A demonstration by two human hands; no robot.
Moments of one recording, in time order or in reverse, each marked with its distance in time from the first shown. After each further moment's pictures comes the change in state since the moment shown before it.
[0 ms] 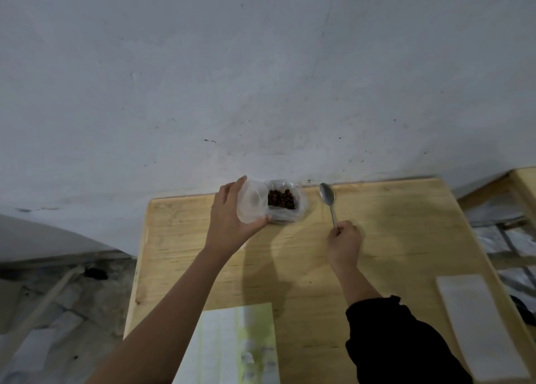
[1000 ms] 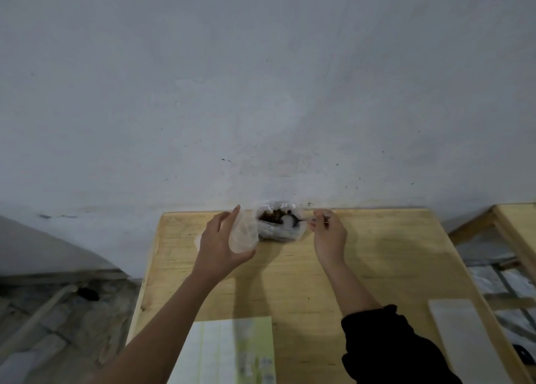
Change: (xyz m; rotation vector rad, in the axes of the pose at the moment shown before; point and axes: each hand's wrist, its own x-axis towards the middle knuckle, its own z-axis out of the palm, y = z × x) left_hand -0.037 -0.010 -0.033 0.153 -0.057 -0.039; right_hand -0.022 -0.078 -0.020 0.544 -0.098 -0.129
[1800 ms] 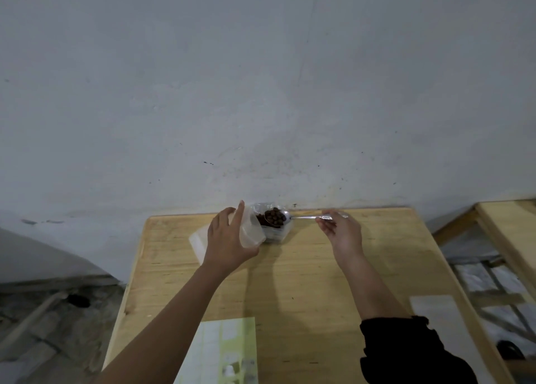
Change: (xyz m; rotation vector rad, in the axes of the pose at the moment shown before) left_hand 0.019 0.045 0.030 0.156 -0.077 -0.040; right_hand 0.019 -0.034 -0.066 0.559 -0.041 0.357
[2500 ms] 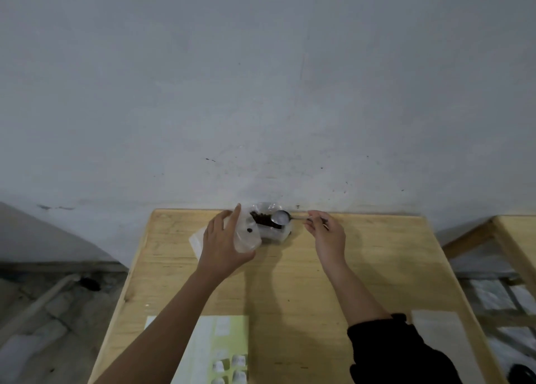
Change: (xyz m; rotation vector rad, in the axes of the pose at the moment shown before) left_hand -0.016 -0.001 0.005 -0.044 0.099 -0.045; right_hand 0.015 0.036 0.005 -0.337 -0.128 -0.213
